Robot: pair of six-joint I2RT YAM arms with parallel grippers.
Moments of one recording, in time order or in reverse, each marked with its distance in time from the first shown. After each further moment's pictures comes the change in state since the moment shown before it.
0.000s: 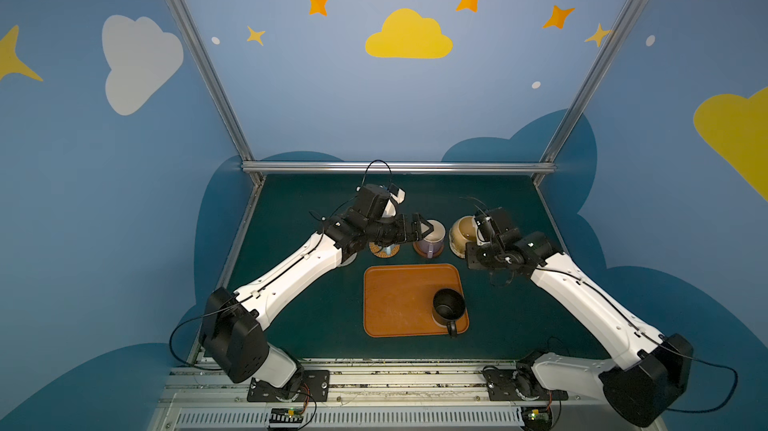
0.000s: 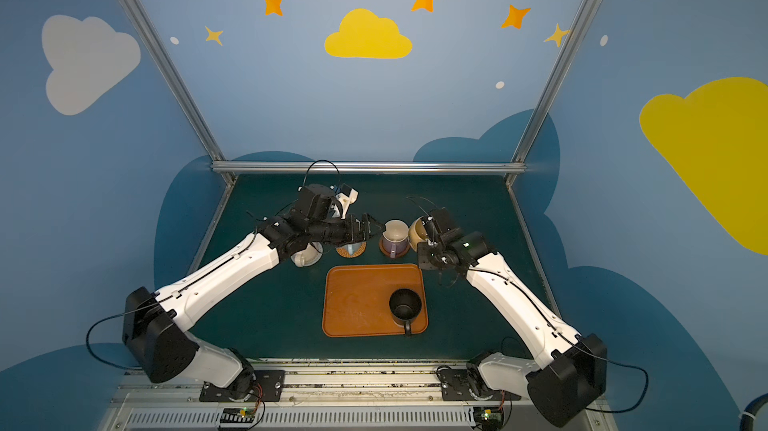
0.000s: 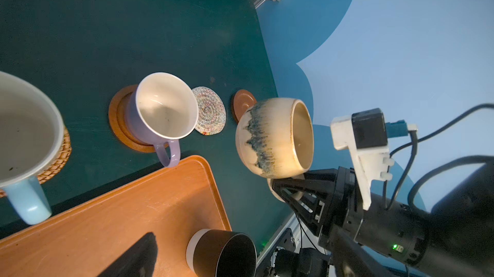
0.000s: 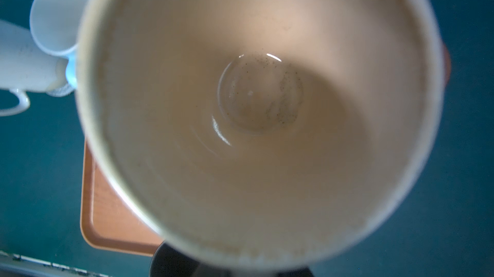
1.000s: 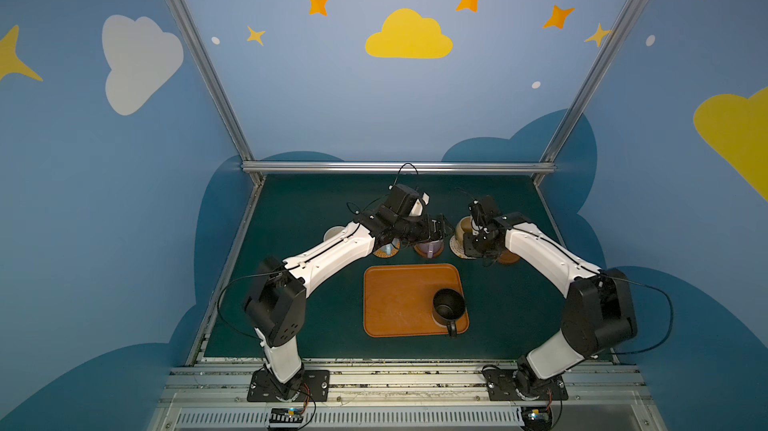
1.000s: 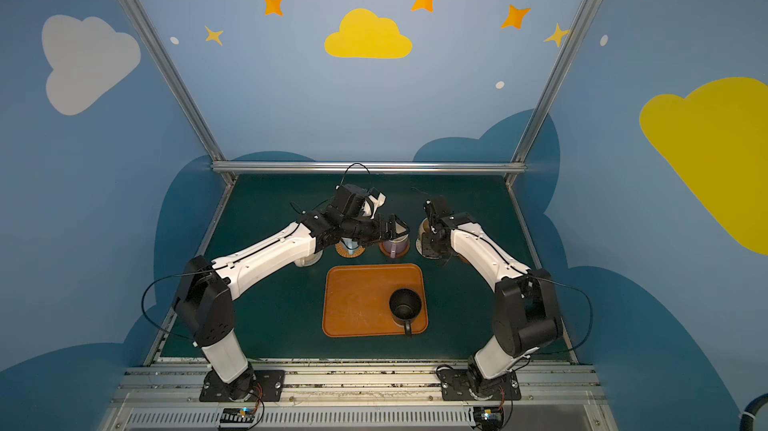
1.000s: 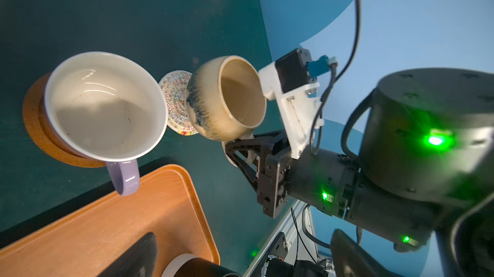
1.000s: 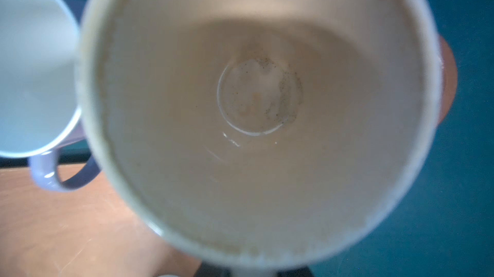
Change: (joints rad) left arm -0.055 0.259 0.131 0.090 0.052 -0.075; right arm -0.156 0.368 0.058 0.109 0.011 -0.114
